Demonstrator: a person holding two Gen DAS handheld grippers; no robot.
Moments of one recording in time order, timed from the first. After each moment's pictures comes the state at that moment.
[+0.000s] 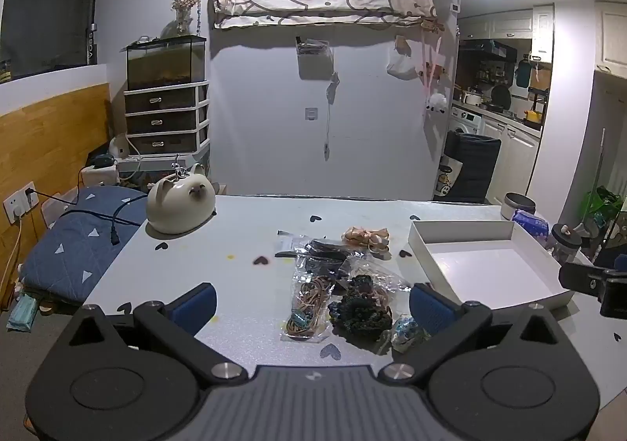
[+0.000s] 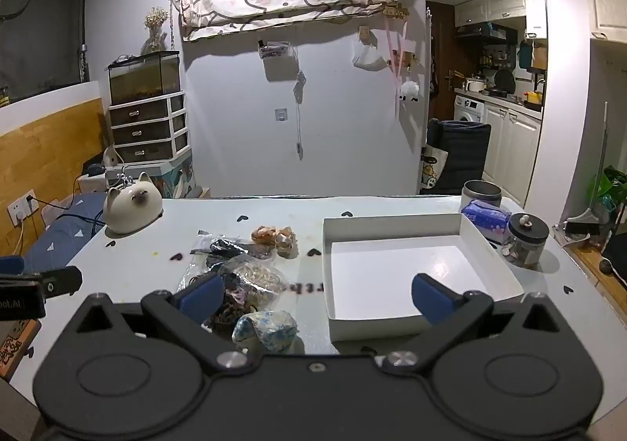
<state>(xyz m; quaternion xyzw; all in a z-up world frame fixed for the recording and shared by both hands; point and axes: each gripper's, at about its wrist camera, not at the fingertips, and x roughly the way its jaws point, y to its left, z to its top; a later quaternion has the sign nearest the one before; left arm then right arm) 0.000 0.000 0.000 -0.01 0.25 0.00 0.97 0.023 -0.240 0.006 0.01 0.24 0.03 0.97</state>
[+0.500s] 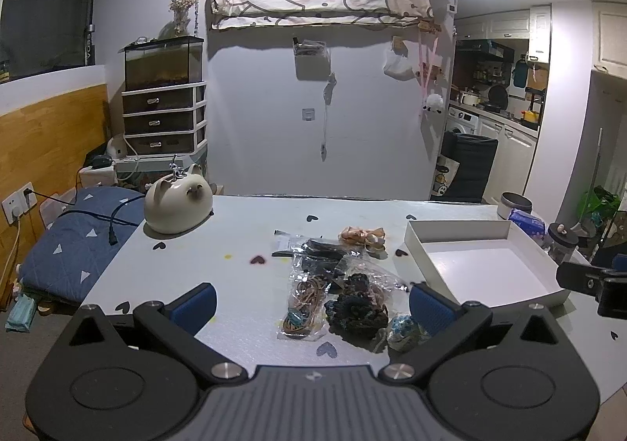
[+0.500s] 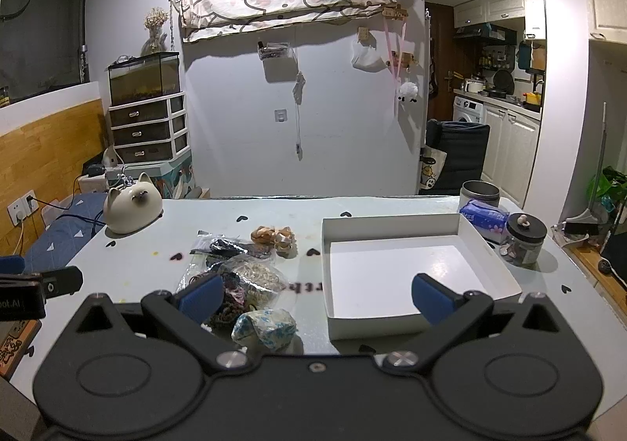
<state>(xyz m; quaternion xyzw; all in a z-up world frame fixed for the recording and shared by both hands) 0.000 0.000 0.000 -0.01 0.25 0.00 0.97 0.019 -0.242 0.005 0.01 0.24 0.03 0.97</state>
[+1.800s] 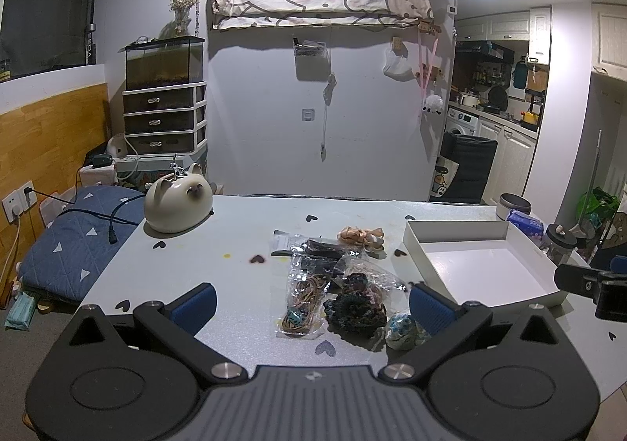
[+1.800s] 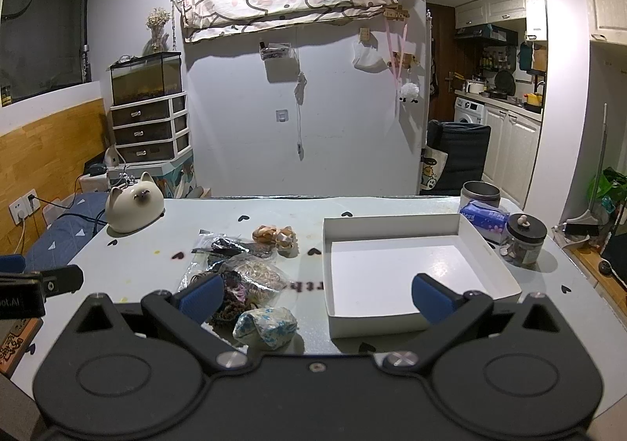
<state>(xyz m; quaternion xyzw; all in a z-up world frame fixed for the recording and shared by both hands) 0.000 0.000 0.000 -0.01 0.25 0.00 0.97 0.017 -0.241 0.006 0.01 0.24 0.03 0.97</state>
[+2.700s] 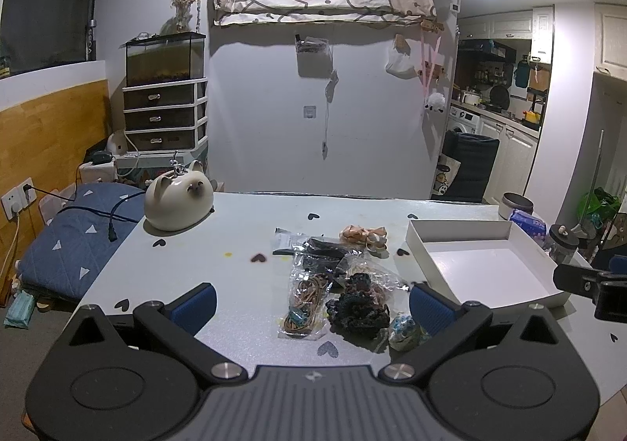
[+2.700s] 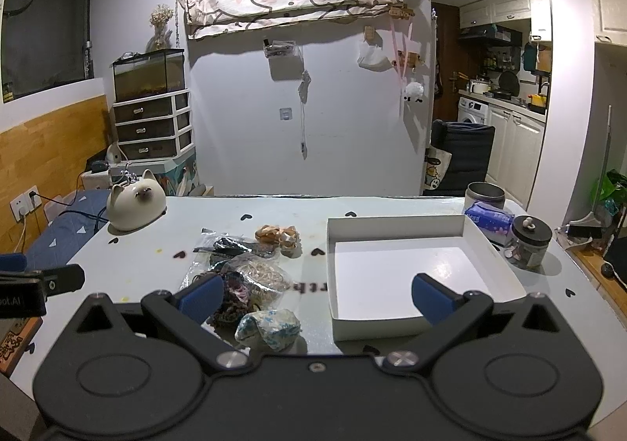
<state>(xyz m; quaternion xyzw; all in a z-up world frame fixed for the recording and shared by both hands) 0.000 0.000 0.000 -0.01 0.25 0.00 0.97 0.021 -0.238 0.005 0.00 0.24 0.03 0.97</state>
